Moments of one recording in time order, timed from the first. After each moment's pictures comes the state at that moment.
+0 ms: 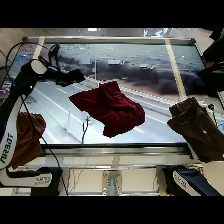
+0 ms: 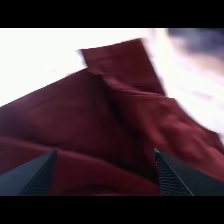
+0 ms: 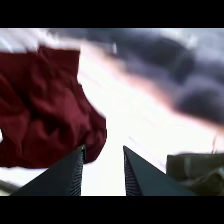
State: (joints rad) left arm -0.08 -1.46 1.41 1.13 -0.98 -1.56; right arm 0.03 -0.92 1.74 -1.33 1.63 1.37
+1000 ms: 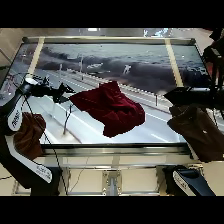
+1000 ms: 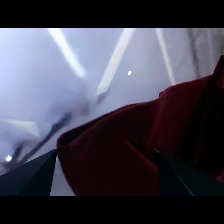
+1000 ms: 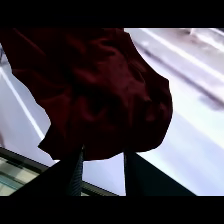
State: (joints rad) left arm 0.21 -1.85 1.41 0.74 -1.11 -1.44; right arm 0.03 -0.77 1.22 -1.13 1.34 1.47
